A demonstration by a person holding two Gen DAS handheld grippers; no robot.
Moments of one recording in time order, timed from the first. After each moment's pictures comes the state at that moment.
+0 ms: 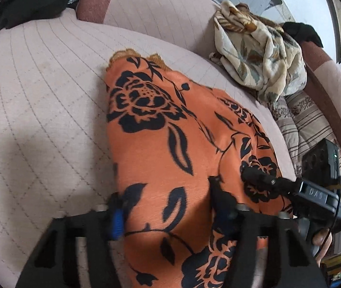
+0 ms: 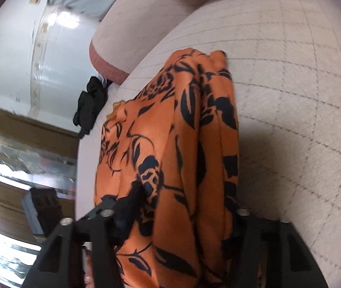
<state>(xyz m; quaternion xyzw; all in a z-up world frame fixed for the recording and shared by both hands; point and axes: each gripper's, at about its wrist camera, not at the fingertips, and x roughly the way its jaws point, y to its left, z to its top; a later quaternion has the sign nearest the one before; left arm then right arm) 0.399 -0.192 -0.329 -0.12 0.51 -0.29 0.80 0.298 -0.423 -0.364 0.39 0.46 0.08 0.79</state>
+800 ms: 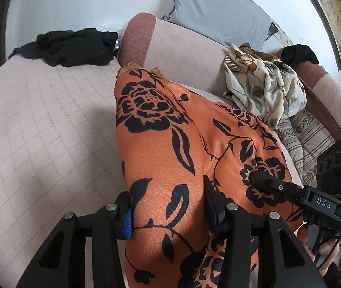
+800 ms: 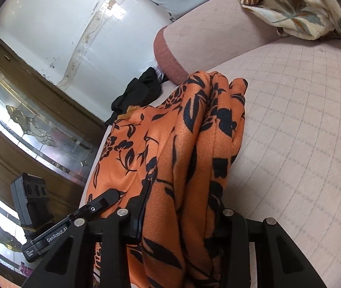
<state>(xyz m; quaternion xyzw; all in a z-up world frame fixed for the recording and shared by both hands) 0.334 -0.089 -0.260 -0.09 0.42 -0.23 0.87 0.276 -0.326 -0.286 0.31 0.38 0.14 0.86</state>
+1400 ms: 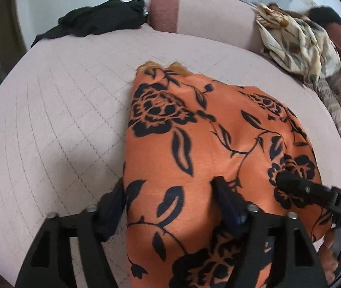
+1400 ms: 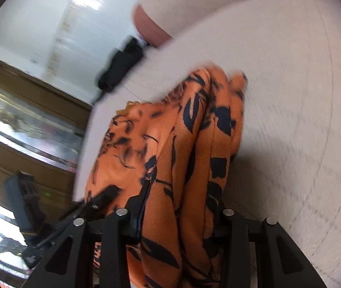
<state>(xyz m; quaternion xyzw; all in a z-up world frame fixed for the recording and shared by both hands) 0.313 -0.063 -0.317 0.00 0.50 -0.14 0.86 0.263 -0.292 -0.352 0.34 0.46 0.11 0.81</state>
